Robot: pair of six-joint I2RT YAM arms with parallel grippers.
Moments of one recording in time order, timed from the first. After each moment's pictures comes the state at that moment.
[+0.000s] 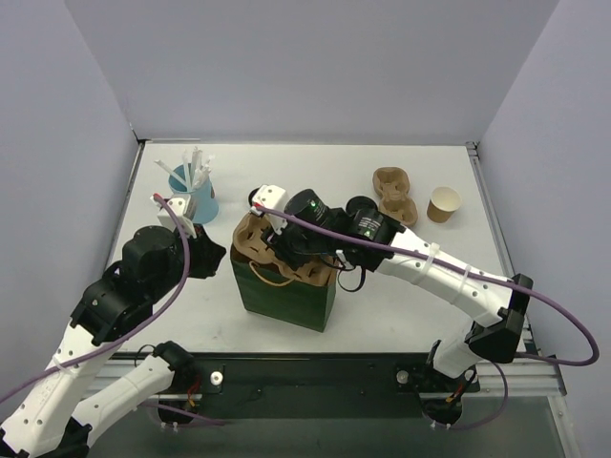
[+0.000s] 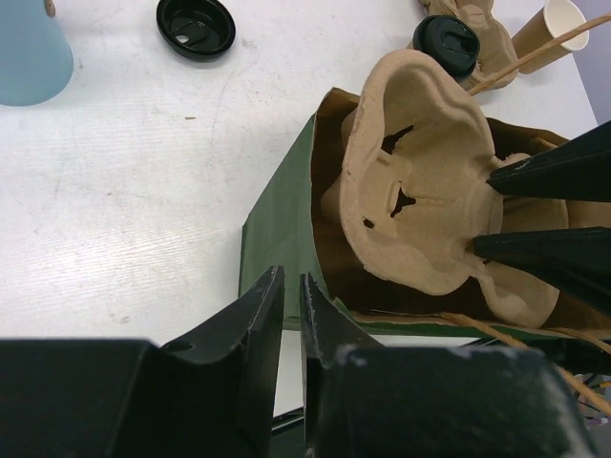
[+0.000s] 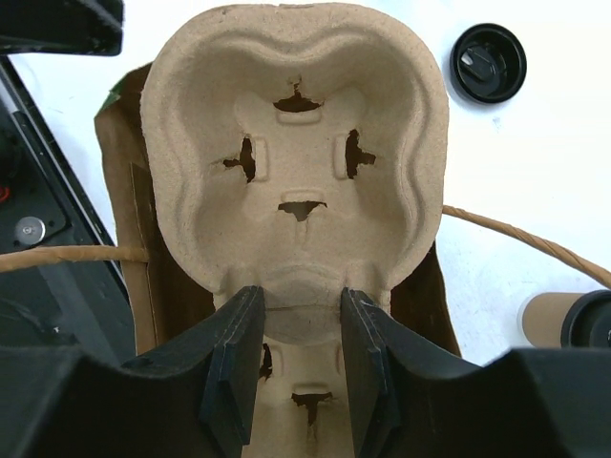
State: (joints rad) left arm -0.61 0.71 1.08 -0.82 -0.15 -0.47; right arm 1.09 1.52 1.62 -0.78 0.11 -0.05
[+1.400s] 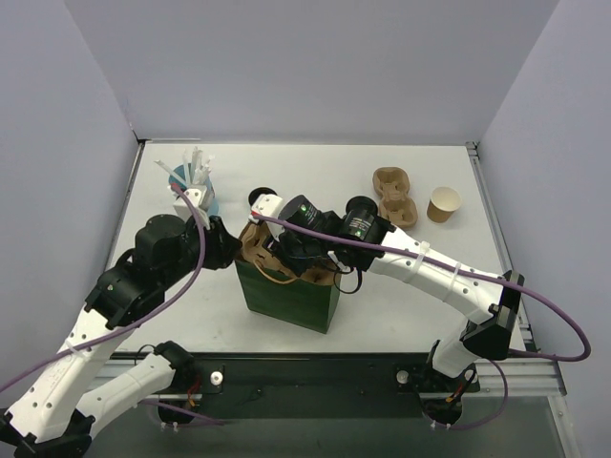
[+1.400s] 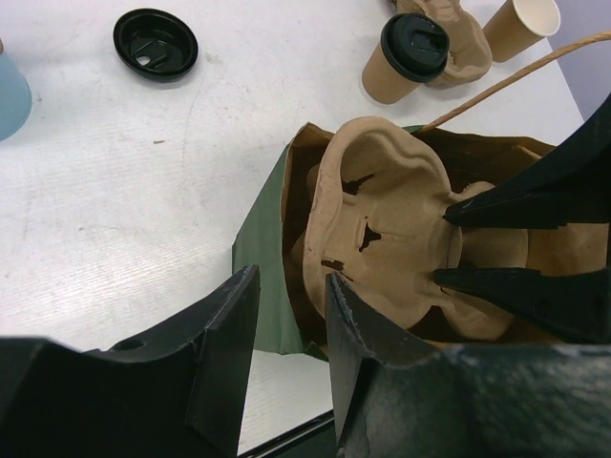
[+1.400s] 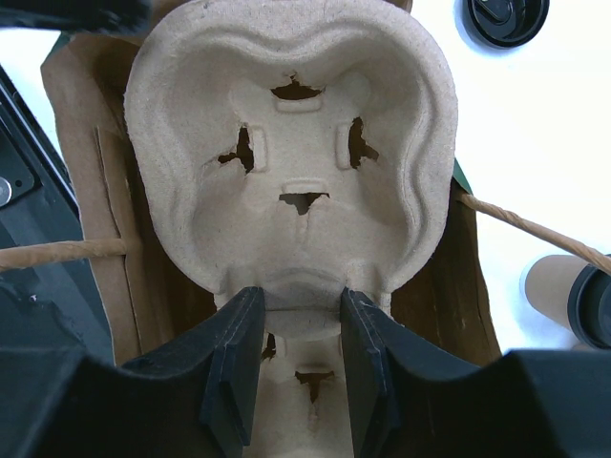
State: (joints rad) left arm -0.61 0.78 1.08 -0.72 -0.08 -0.42; right arm 1.10 1.57 1.63 -0.88 0.14 -0.05
